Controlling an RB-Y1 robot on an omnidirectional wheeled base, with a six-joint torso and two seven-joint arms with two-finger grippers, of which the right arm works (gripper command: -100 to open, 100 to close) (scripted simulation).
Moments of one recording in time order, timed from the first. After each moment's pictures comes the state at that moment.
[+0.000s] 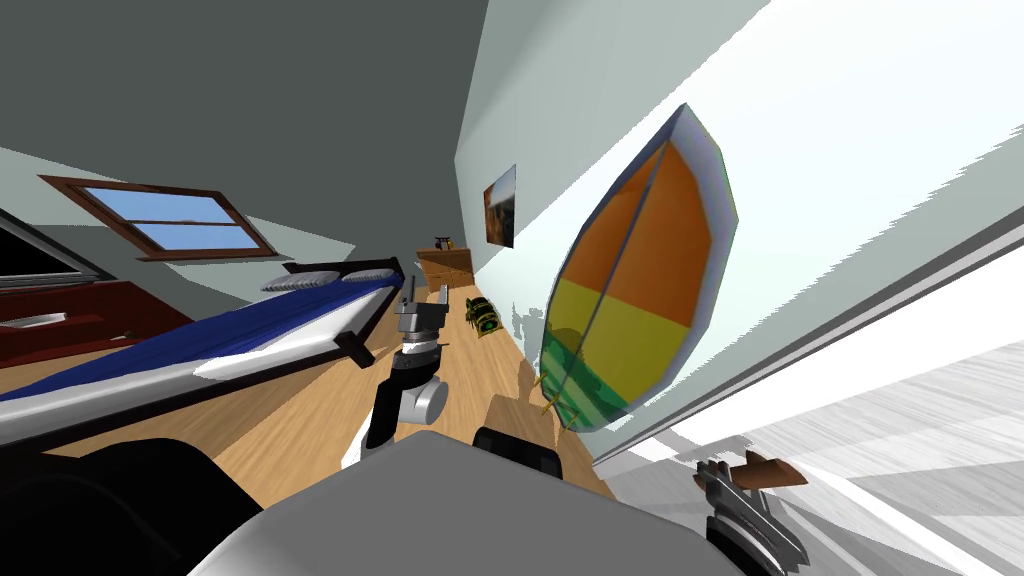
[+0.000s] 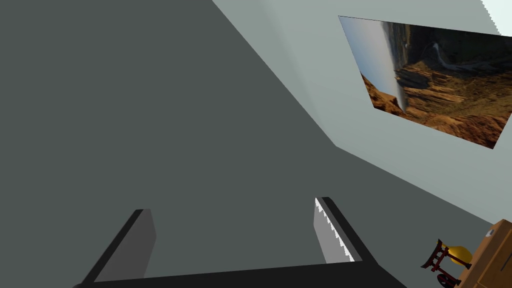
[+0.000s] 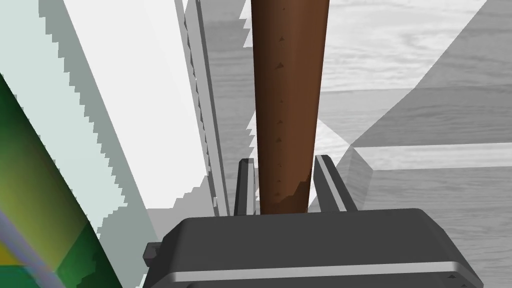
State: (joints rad) arm 0.16 -0.32 -0.24 -0.70 -0.72 -0.87 -1.46
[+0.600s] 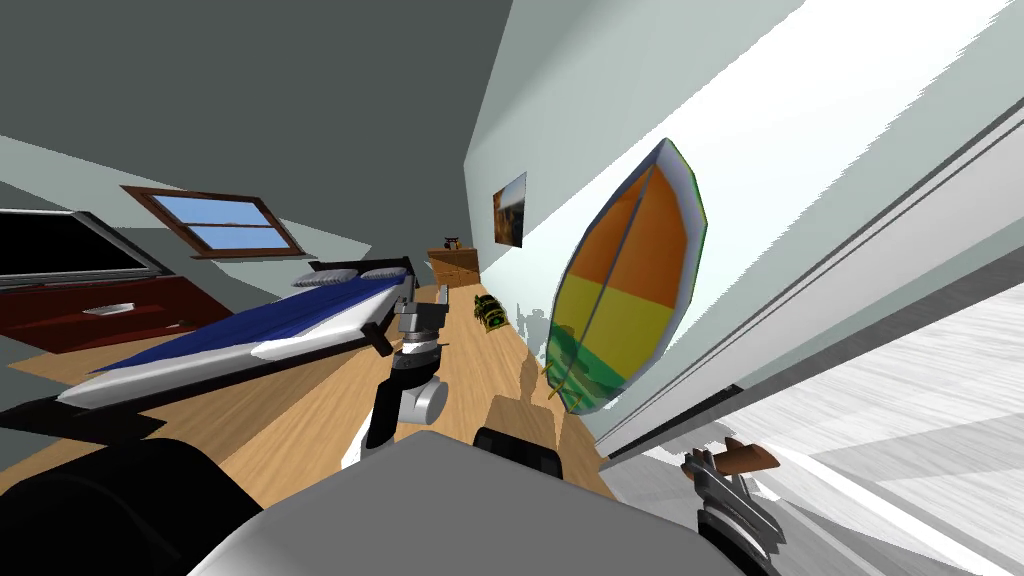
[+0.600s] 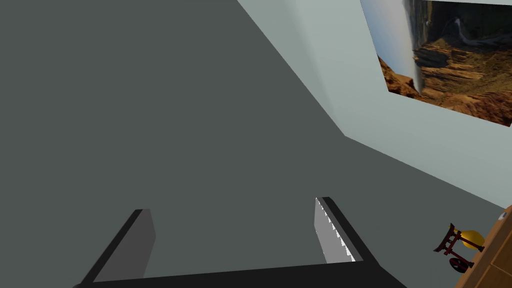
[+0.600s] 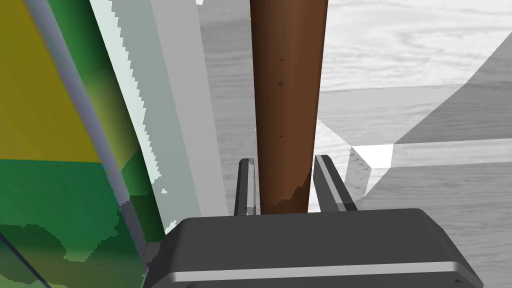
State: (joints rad) arm 0.18 -0.32 -0.19 -0.75 -0.69 -0.86 -1.48
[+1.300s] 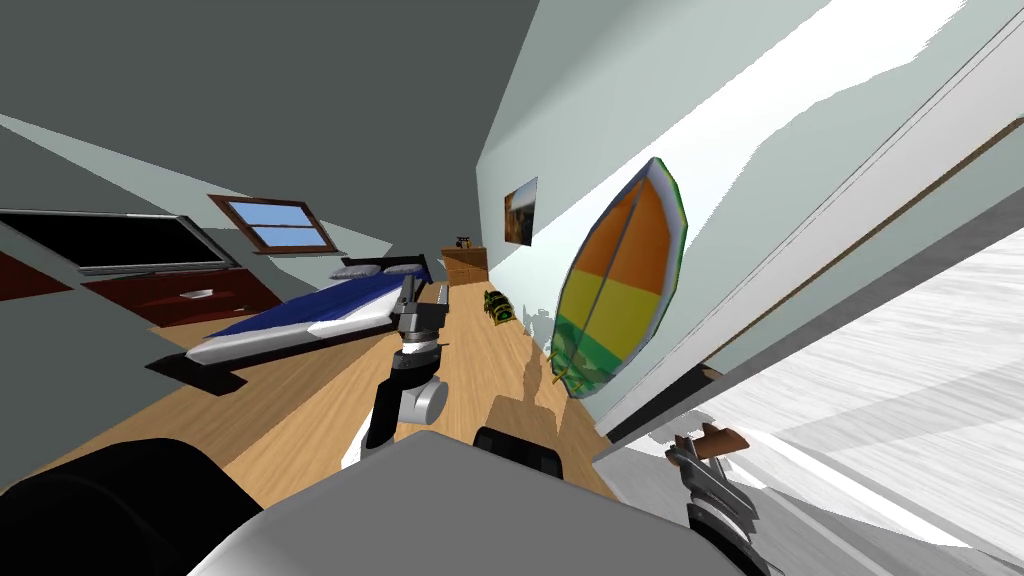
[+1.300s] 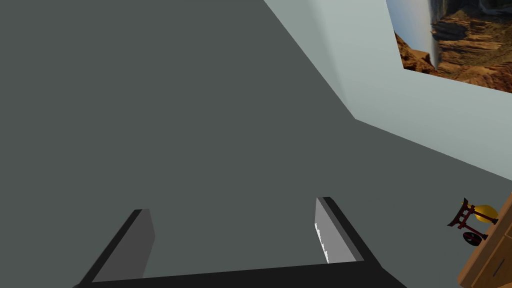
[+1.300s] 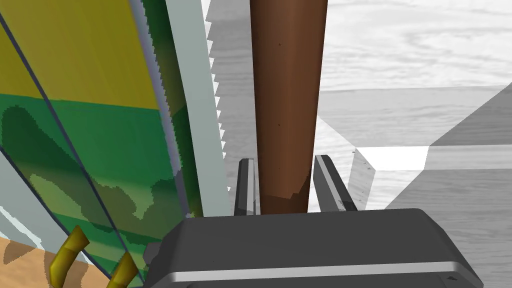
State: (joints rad) arm 0.20 -0.34 -0.11 -0.78 -0.63 -0.87 -1.53
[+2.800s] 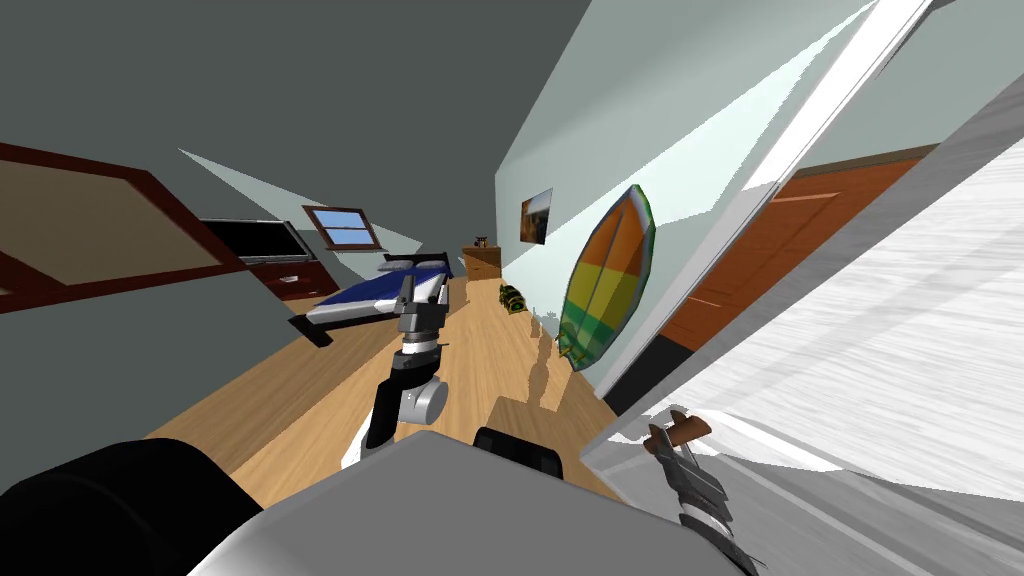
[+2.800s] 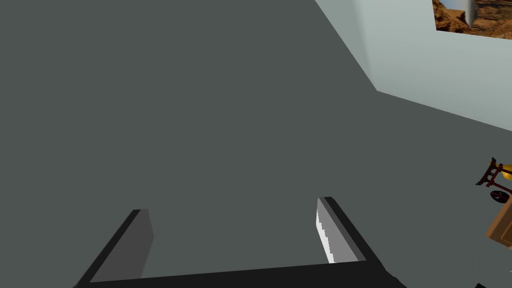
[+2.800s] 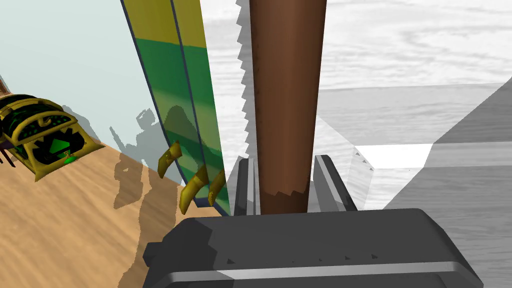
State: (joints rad) arm 0.27 -0.40 0.06 -0.83 -0.53 -0.93 -1.65
